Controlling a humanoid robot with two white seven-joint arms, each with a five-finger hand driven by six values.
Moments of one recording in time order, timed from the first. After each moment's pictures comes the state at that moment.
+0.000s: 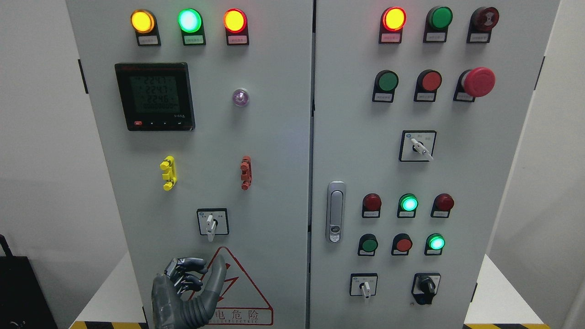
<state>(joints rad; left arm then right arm) -0.21 -0.12 -0.19 -1.93 -0.21 0.39 0.54 0.10 0.12 -0.19 -0.11 0.07 0.06 -0.02</state>
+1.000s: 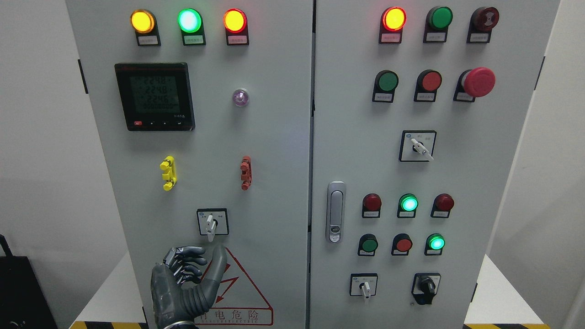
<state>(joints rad) -0.25 -0.13 -0.19 -1.94 -0.21 0.41 0.55 0.10 0.12 -0.19 -0.11 0.07 0.06 -0.02</state>
